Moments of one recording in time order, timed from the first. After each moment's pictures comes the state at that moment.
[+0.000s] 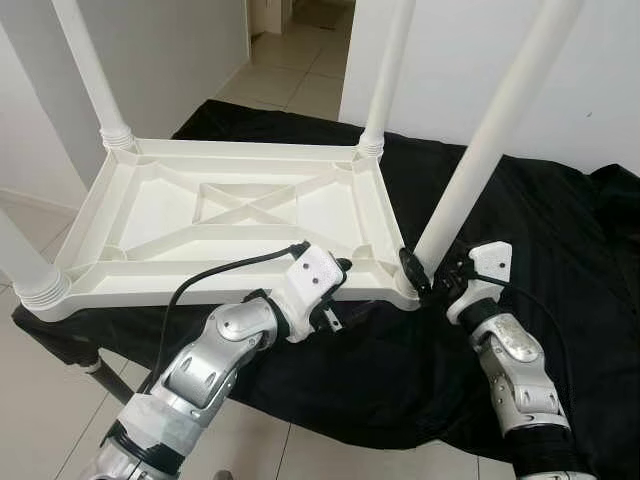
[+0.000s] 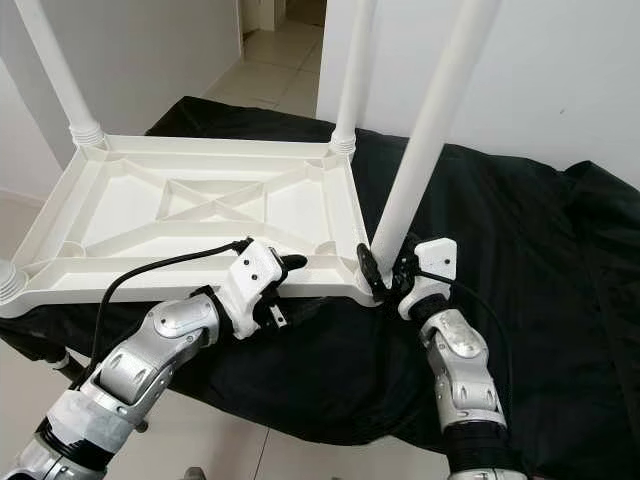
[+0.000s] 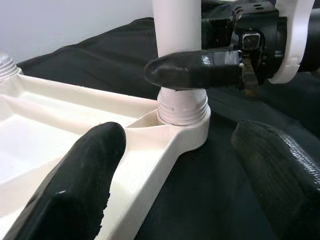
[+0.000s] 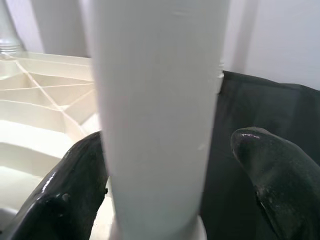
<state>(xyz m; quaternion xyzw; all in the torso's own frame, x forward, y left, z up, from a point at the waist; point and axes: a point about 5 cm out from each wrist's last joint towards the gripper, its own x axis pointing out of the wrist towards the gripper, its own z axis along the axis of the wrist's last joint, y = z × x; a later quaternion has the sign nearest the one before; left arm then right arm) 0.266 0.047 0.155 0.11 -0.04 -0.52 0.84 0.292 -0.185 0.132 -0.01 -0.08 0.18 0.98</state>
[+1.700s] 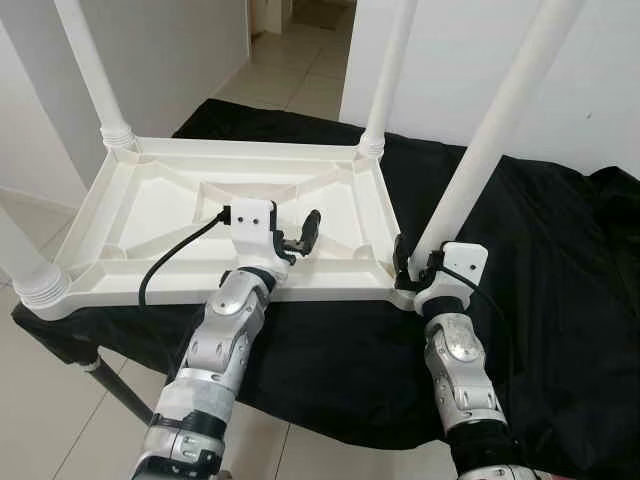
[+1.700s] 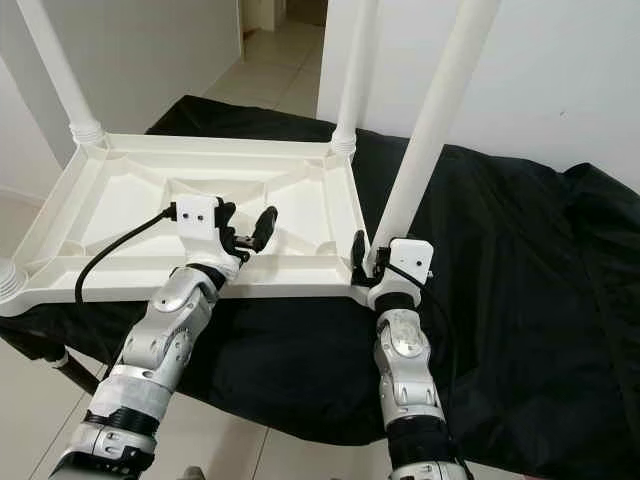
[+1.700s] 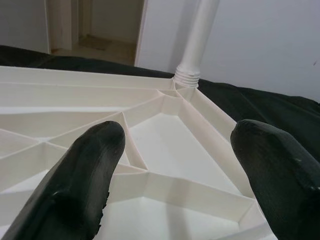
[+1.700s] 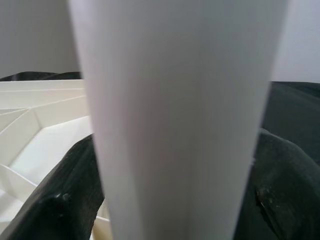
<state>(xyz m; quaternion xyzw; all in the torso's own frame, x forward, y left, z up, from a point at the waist) 0.323 0.083 0.160 -0.09 -0.08 -0.20 0.97 0.301 -0.146 0.125 0.02 -0.10 -0.03 0.99</state>
